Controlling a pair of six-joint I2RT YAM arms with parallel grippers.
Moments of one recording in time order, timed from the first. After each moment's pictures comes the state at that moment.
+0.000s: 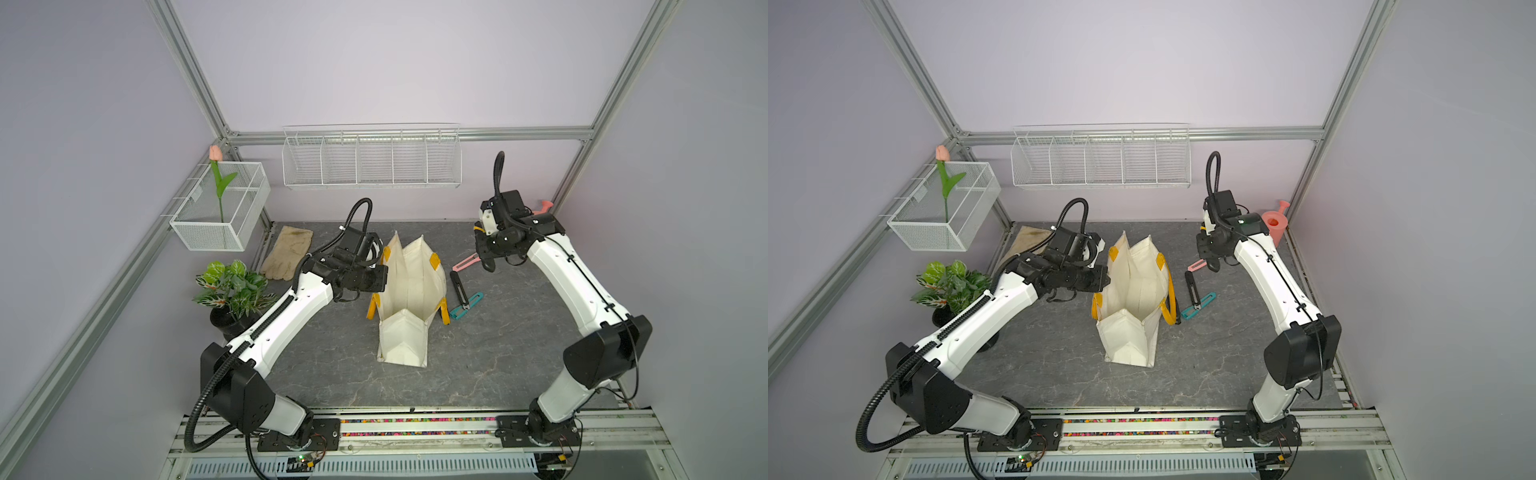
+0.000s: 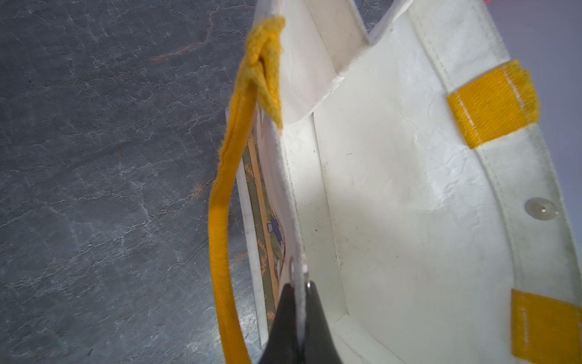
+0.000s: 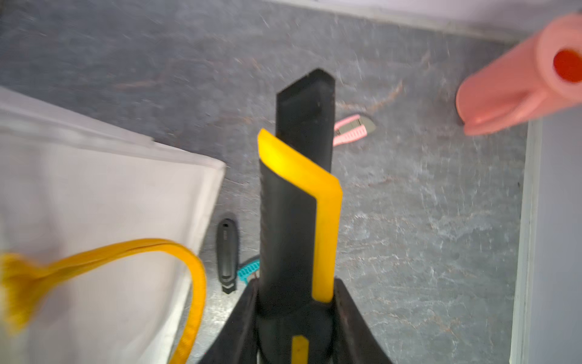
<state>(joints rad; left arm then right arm) -0.57 1.47 1.38 -0.82 0.18 -0.34 0.38 1.69 1.85 -1.12 0.08 0.12</state>
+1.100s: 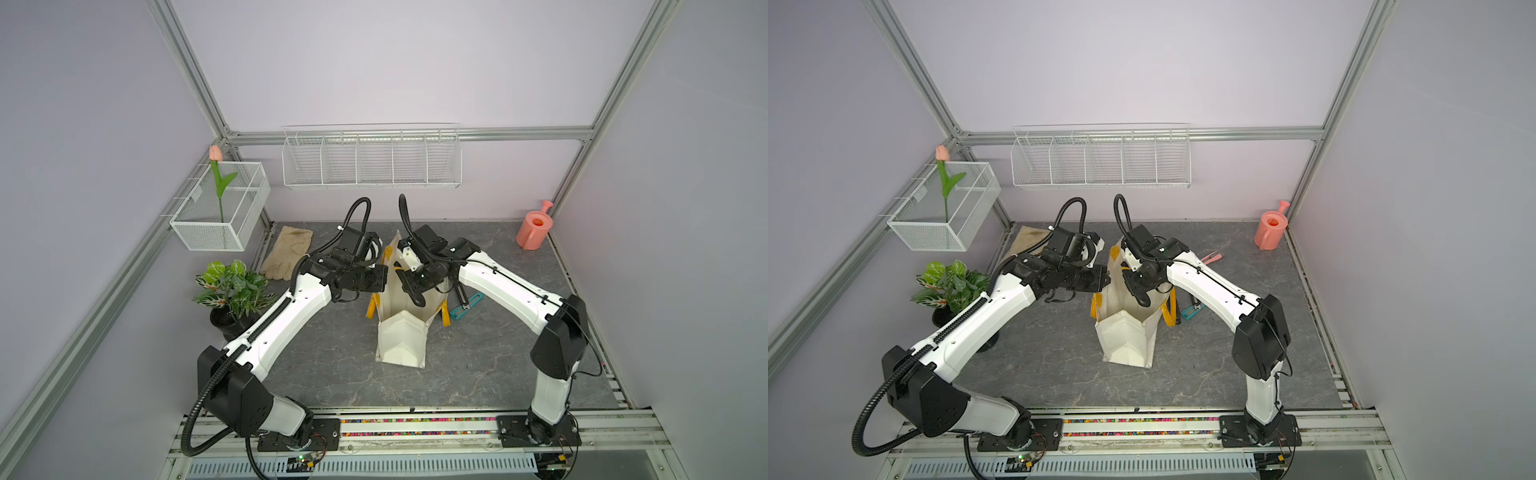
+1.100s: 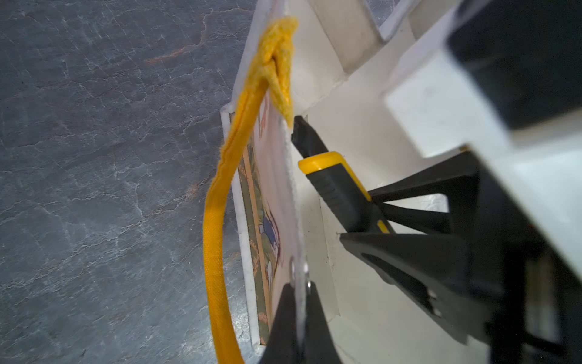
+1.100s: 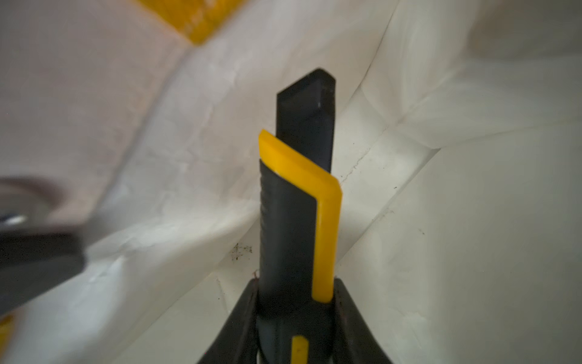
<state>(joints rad) -0.57 1.46 1.38 -0.82 0.19 -0.35 0.77 1.90 1.76 -0.98 -0.10 0.23</state>
